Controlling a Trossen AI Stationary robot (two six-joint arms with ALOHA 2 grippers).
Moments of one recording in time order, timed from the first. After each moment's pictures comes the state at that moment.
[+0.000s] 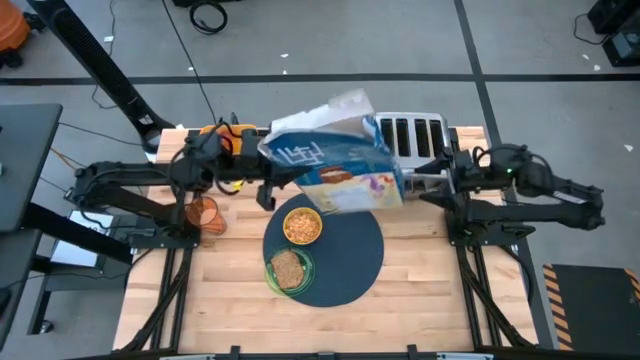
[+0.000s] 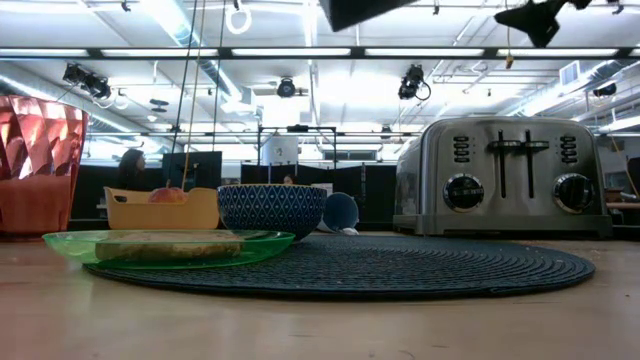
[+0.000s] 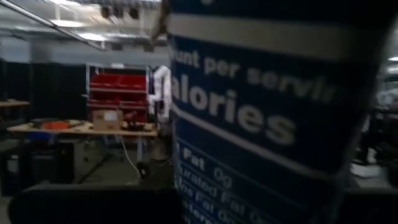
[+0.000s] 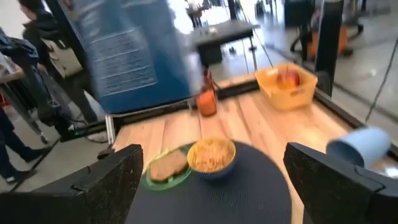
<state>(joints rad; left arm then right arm) 0.06 1.23 1.11 0.44 0.10 -0.09 -0.17 0.39 0.71 -0.47 -0.16 0.22</state>
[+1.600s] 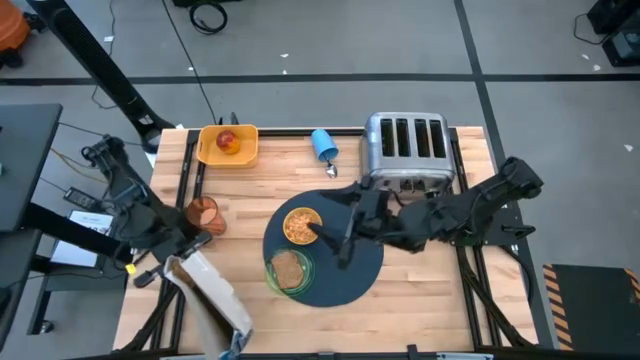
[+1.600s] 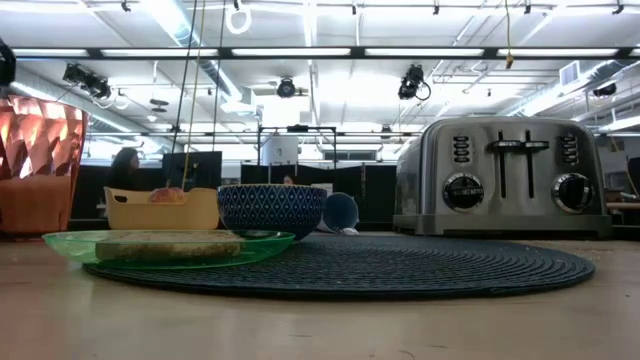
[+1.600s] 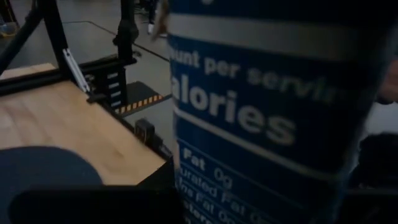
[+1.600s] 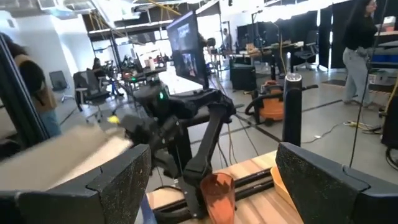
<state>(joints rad) -0.85 0.53 0.67 -0.30 0.01 -0.11 0.46 1.59 1.62 0.03 0.77 0.13</state>
